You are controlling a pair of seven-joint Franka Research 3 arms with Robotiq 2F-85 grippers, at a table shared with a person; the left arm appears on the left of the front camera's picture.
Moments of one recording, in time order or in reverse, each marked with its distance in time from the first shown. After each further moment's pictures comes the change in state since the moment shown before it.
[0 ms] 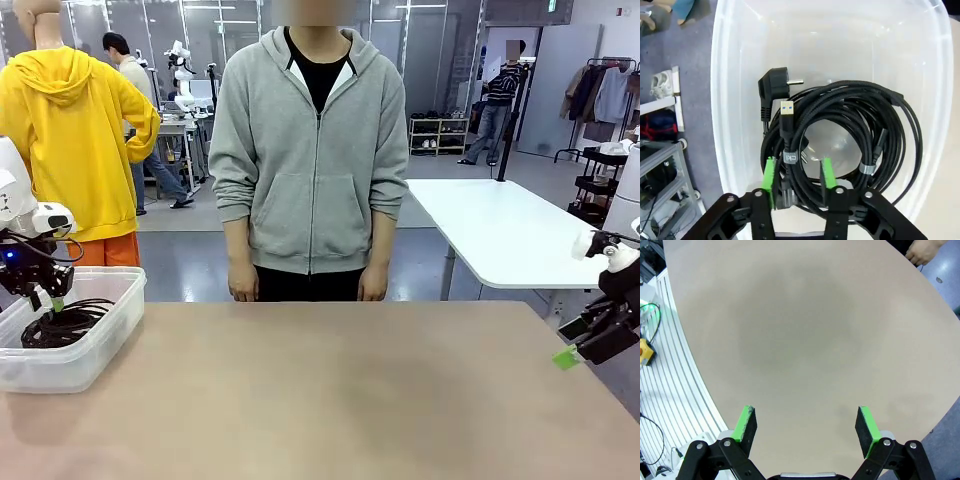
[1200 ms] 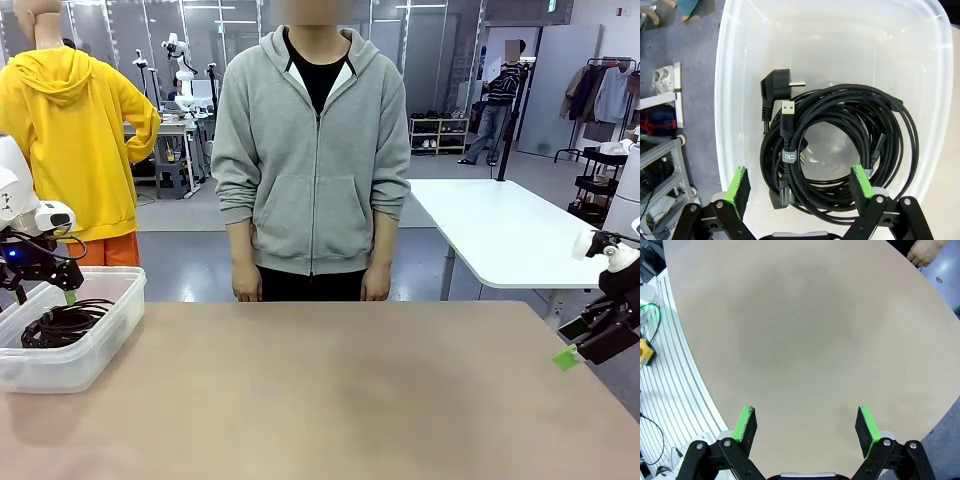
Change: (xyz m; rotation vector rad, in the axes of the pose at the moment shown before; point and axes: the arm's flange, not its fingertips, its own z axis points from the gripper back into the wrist) left arm 0.001 -0.003 0.002 0.011 -0.005 0.037; right arm 0.000 0.000 0.000 0.000 0.000 0.000
